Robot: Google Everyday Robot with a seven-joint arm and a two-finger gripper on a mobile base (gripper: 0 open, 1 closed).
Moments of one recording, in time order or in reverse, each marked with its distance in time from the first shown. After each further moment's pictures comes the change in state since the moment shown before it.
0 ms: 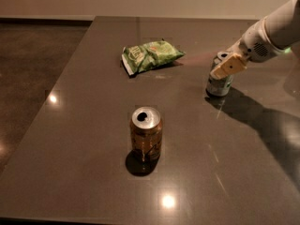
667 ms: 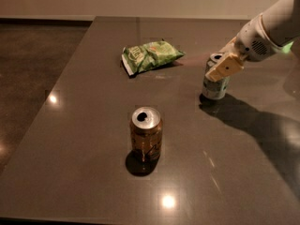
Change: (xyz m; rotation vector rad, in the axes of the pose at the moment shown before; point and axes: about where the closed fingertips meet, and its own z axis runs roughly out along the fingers) arm -0.015 0.032 -0.009 -0.090 -0.002 -0.067
